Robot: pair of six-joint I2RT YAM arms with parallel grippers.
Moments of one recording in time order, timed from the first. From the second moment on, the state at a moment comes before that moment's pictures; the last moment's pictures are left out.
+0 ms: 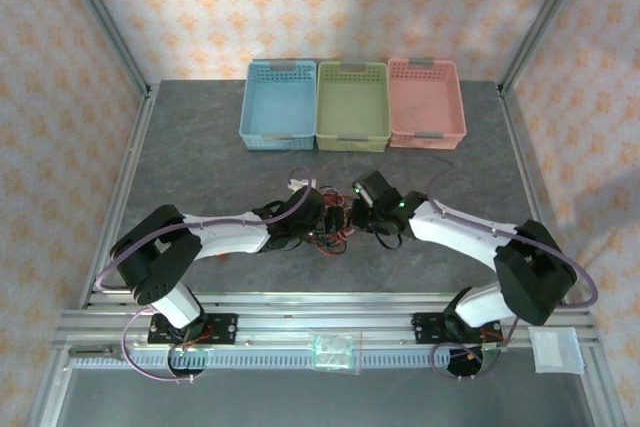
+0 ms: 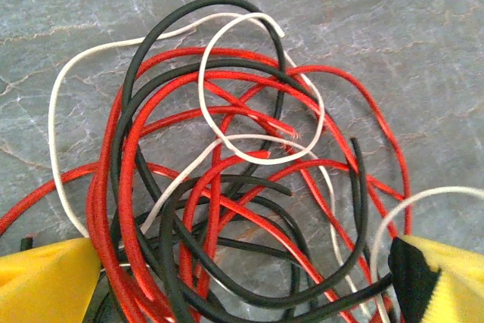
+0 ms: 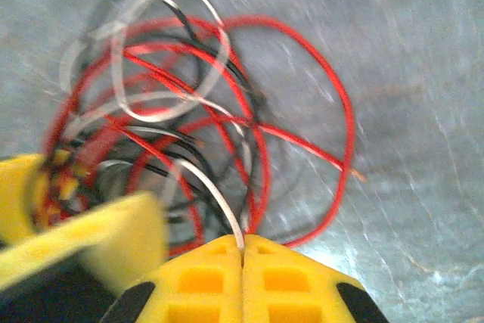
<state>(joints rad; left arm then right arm) -0.81 1.62 0.77 -0.01 -0.17 -0.79 0.73 1.40 0.84 -0.45 0.01 0.86</state>
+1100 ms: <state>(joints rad) -0.81 1.65 0.74 0.01 -0.22 -0.79 0.73 0.90 1.09 -0.39 0.29 0.55</state>
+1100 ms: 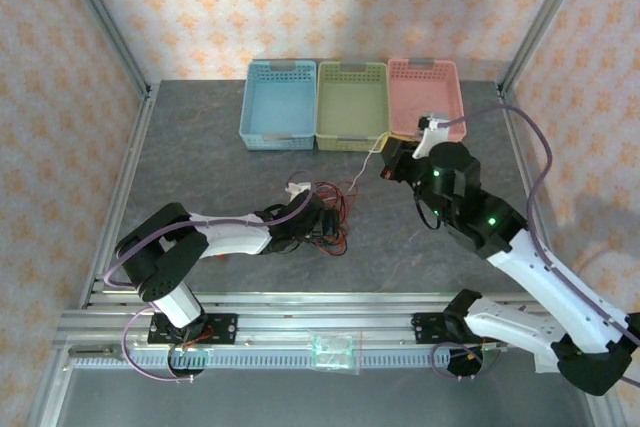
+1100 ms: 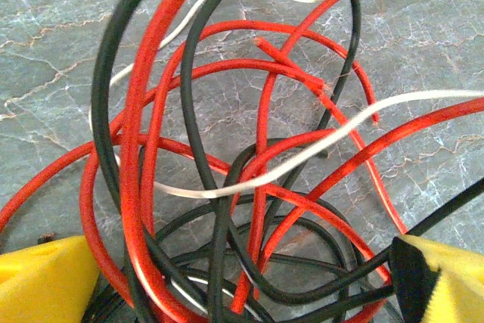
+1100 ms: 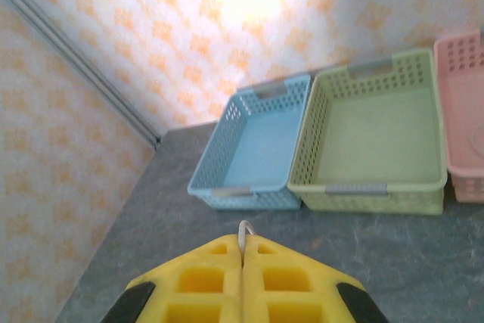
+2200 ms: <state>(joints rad) -0.82 1.63 0.69 0.08 -0.24 -0.80 0.73 0.86 1.38 -0.38 0.51 0.25</state>
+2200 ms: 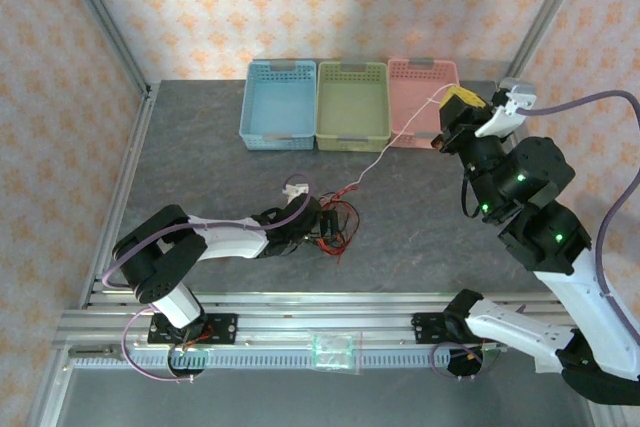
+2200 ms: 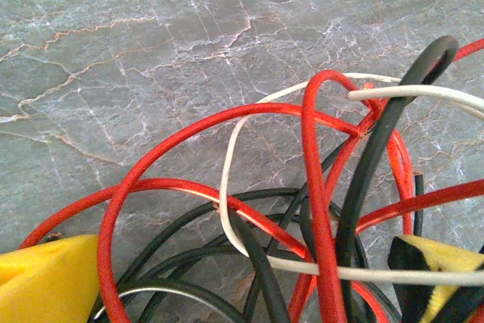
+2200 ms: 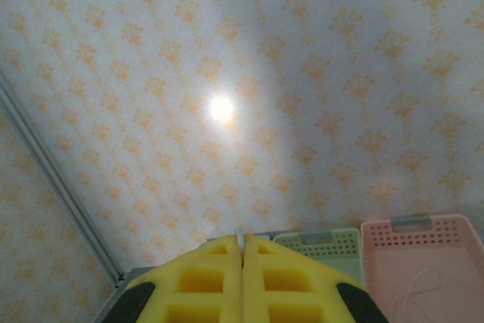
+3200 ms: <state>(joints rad) -0.82 1.37 0.63 -0.01 -0.19 -0.68 0.72 1.16 1.76 -0.35 0.69 0.12</state>
